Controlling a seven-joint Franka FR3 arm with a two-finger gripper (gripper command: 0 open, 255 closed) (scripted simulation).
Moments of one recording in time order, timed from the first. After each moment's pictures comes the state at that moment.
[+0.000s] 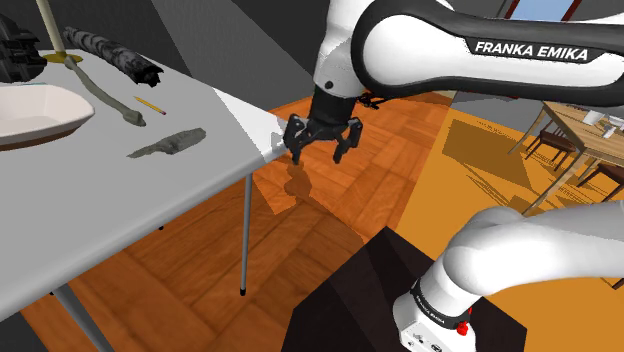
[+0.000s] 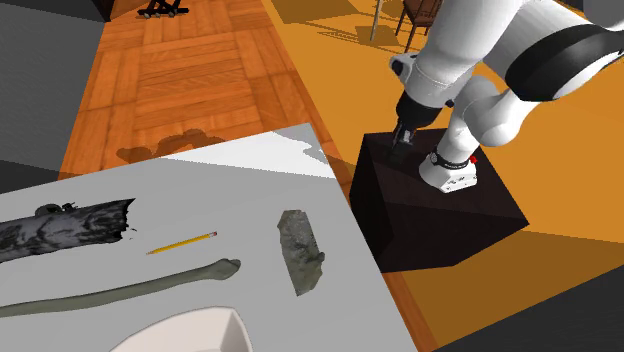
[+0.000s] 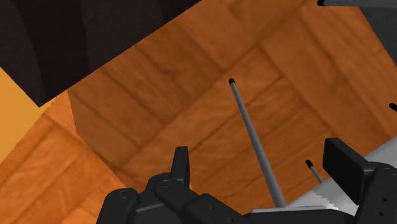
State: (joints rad) arm -0.09 -0.68 0.47 -2.34 0.22 1.79 0.73
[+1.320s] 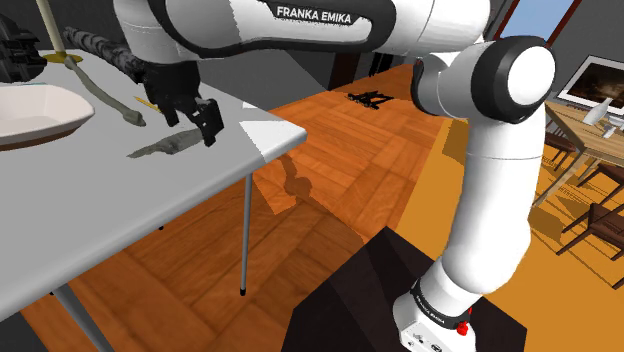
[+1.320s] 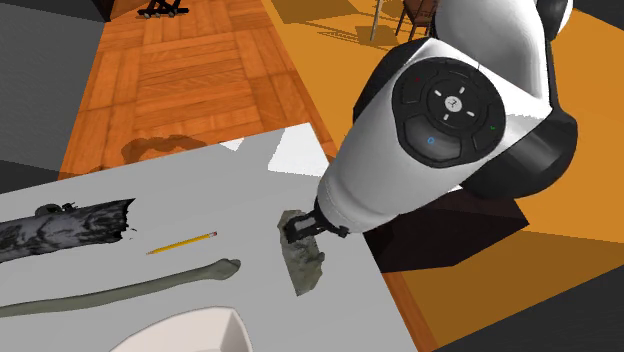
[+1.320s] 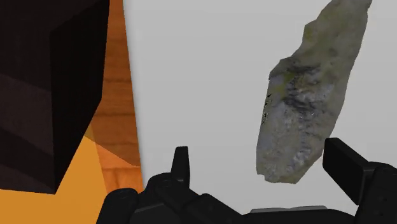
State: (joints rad) arm -0.11 0.43 1.05 -1.38 -0.63 1.53 2.15
